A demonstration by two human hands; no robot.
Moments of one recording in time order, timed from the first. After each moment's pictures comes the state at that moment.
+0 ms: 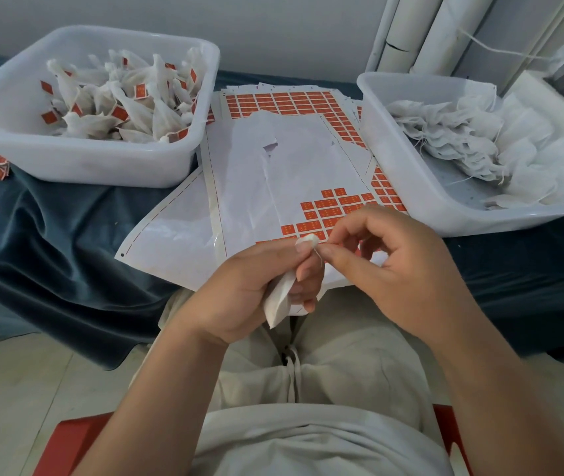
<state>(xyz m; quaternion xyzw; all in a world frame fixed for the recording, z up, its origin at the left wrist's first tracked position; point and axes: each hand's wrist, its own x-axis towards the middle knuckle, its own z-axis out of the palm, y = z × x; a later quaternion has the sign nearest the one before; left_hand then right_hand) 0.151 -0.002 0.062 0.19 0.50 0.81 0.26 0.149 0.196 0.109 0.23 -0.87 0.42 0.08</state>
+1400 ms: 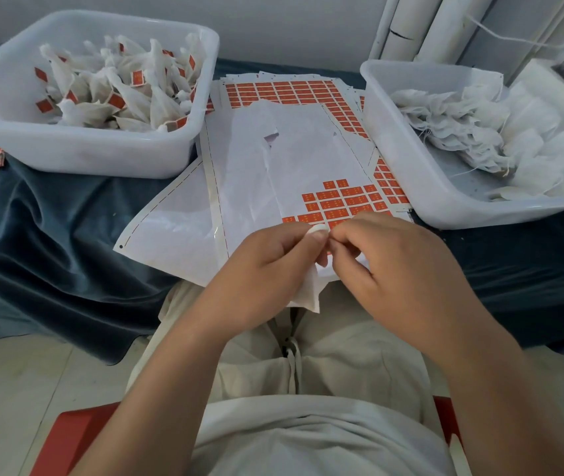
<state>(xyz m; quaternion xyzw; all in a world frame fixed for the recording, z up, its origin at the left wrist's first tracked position) 0.158 0.007 0.075 0.13 0.80 0.59 0.05 0.156 0.191 0.109 0.24 -0.95 0.17 0.11</state>
